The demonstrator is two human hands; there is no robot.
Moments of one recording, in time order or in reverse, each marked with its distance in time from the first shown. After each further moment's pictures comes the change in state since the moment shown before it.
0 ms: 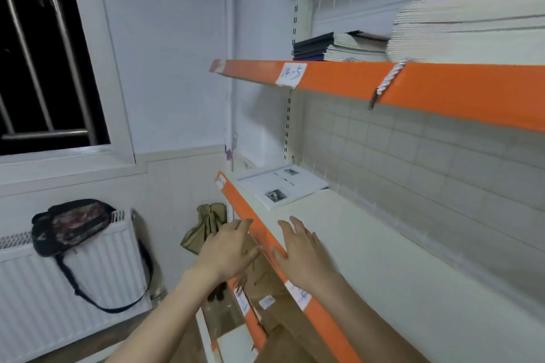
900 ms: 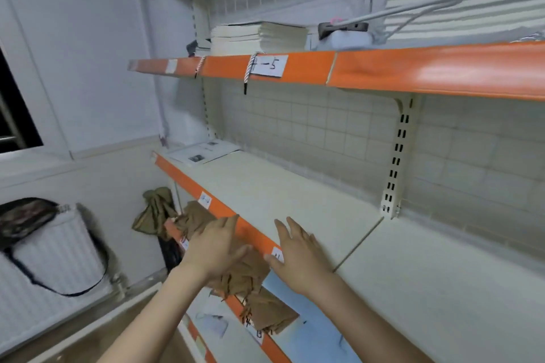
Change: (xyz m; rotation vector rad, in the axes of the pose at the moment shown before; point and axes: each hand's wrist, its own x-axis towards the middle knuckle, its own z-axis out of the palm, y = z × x) left_hand -0.248 0.209 0.018 0.097 -0.022 0.206; right_hand -0.360 0.069 -0.060 0.041 0.003 0.202
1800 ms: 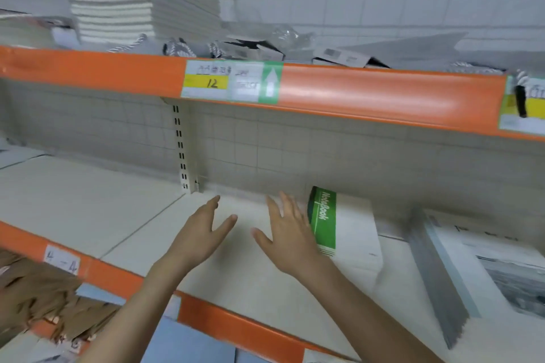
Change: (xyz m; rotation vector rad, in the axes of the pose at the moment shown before) left_hand -0.073 0.366 0.017 -0.707 -0.090 0.308; right_hand -0.291 0.214 -0.150 -0.149 0.295 0.436
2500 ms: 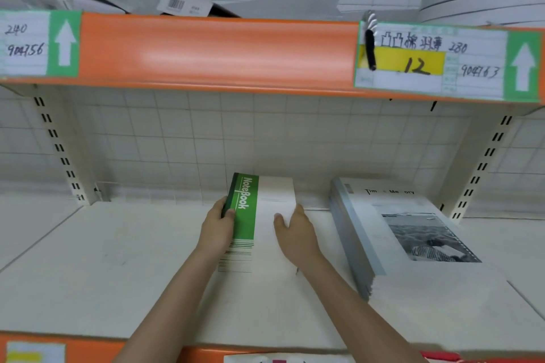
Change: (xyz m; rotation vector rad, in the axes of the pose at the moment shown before) left_hand 0.043 0.084 0.152 -0.553 -0.130 -0.131; right_hand -0.030 0.130 0.000 0.538 0.197 0.645
